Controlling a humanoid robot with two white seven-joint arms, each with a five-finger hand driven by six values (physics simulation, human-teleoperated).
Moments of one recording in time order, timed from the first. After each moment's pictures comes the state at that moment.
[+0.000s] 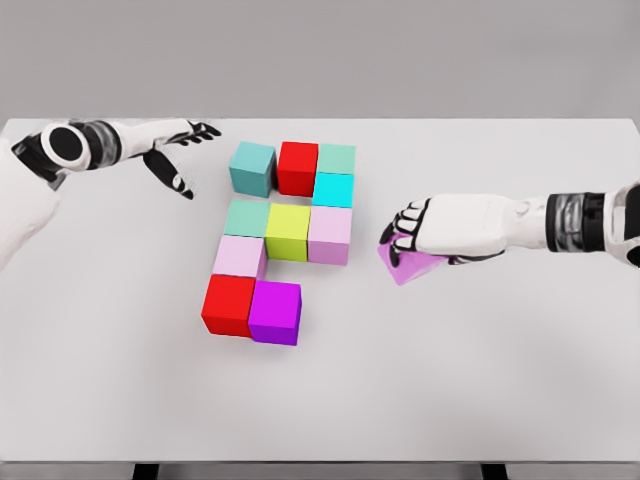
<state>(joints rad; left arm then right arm) -0.99 0.48 -0.88 -0.81 -0.03 -0.02 -0.58 -0.70 -0.85 0.76 -1.70 0.42 -0.61 0.61</state>
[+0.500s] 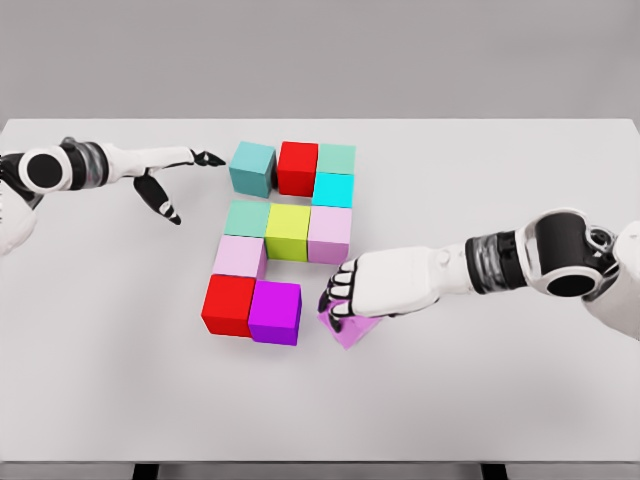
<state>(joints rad) -0.96 0.54 -0.93 -0.81 -0.08 -0.30 -0.61 -0.77 -0.74 0.99 -1.76 0.42 -0.61 0.61</state>
